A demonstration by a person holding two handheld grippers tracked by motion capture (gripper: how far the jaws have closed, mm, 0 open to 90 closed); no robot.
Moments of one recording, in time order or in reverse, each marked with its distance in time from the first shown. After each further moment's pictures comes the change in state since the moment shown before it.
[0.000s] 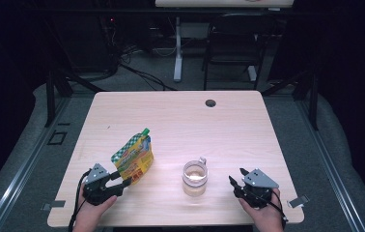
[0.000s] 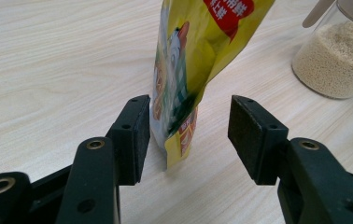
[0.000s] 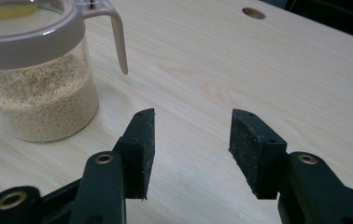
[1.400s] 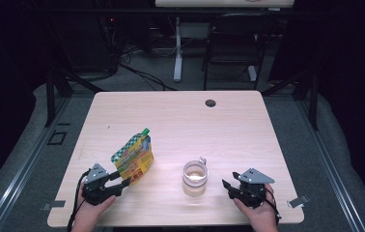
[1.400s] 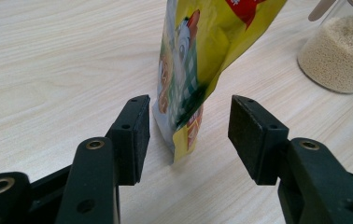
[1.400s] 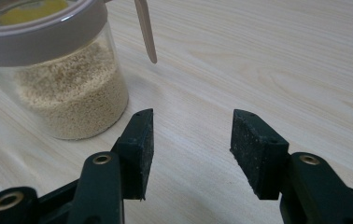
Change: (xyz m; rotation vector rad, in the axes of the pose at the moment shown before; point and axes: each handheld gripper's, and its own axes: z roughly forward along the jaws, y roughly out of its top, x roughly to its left) left arm 0.003 -0.002 0.001 0.017 0.000 -0.003; right arm 0.004 -0.006 0.018 0.041 0.129 0.103
